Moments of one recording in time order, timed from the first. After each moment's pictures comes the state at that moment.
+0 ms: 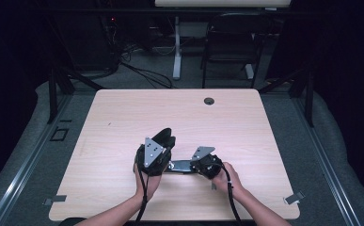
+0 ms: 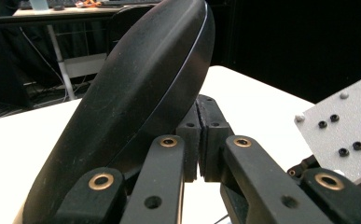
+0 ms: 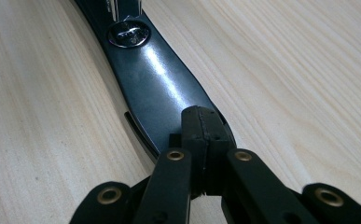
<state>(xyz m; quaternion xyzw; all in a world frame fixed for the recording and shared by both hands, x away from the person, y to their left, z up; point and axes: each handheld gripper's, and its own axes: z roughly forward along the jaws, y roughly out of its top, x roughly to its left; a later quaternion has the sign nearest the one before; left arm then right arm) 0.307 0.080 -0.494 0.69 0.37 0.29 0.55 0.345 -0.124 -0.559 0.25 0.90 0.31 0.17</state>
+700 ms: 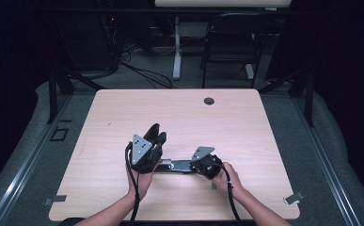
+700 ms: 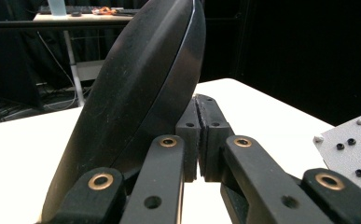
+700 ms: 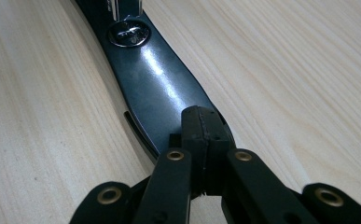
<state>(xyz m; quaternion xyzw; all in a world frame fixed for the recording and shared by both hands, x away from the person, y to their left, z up) 0.308 0.103 -0.482 0.67 0.39 0.30 0.56 0.345 -0.124 -0.559 0.25 0.90 0.31 0.17</state>
